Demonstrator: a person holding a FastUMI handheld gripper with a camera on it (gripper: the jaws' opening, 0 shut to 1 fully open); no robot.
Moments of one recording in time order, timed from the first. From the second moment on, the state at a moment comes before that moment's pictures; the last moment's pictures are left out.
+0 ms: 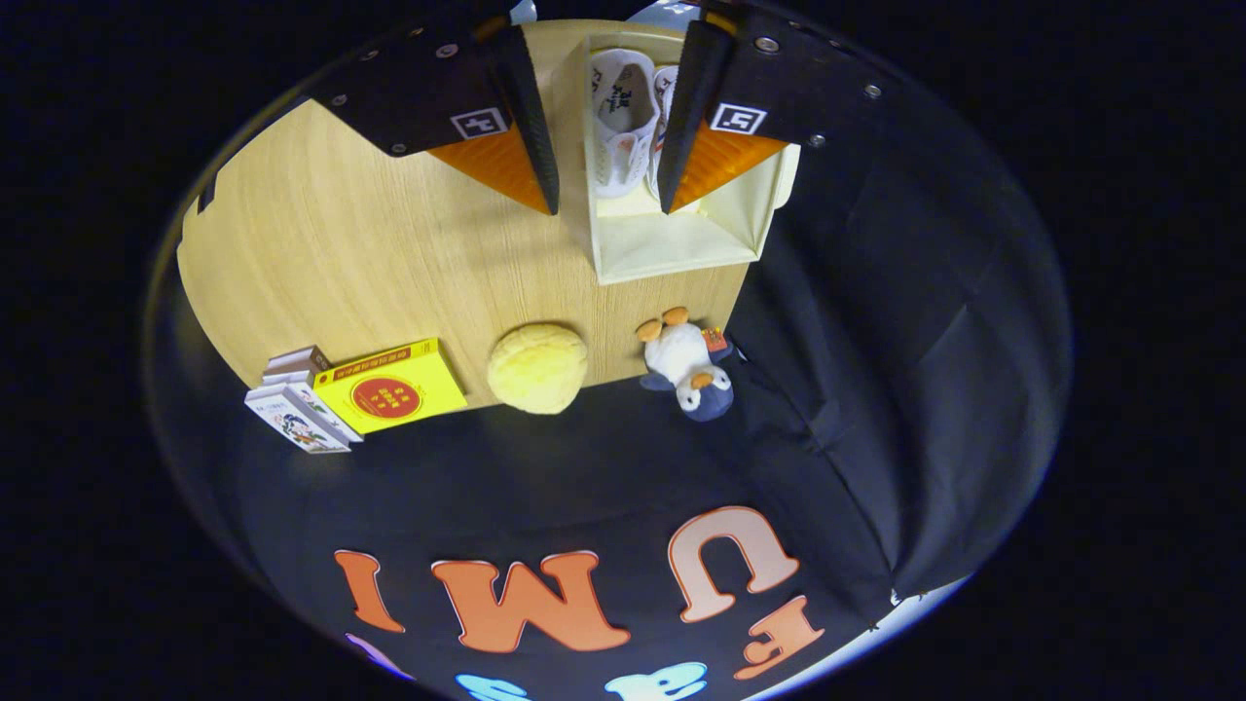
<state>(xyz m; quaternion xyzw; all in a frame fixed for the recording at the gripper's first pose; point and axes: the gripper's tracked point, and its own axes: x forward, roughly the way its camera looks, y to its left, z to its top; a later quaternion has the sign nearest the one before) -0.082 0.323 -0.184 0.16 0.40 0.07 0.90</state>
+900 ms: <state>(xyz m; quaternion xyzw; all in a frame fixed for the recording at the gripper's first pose) -0.057 0.062 -0.070 0.10 0.14 0.03 0.98</state>
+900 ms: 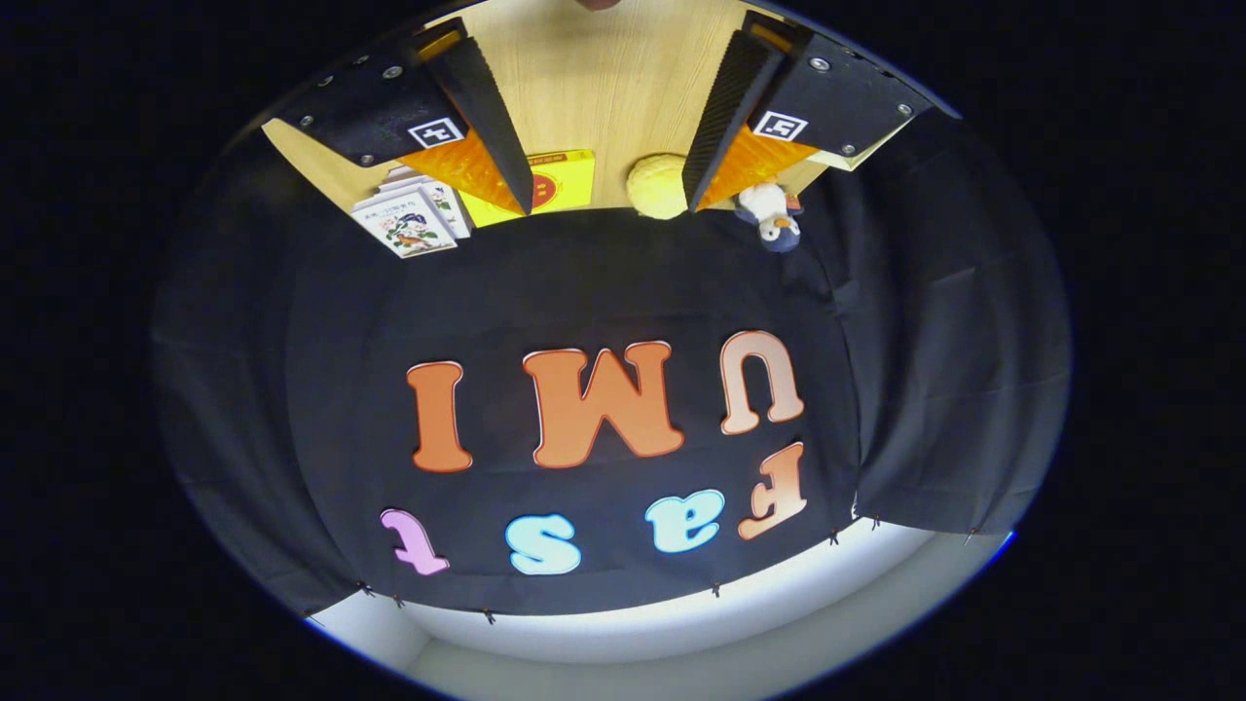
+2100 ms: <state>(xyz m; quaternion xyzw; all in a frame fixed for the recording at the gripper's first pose) -0.051 0.053 -0.032 0.08 0.10 0.03 0.99</state>
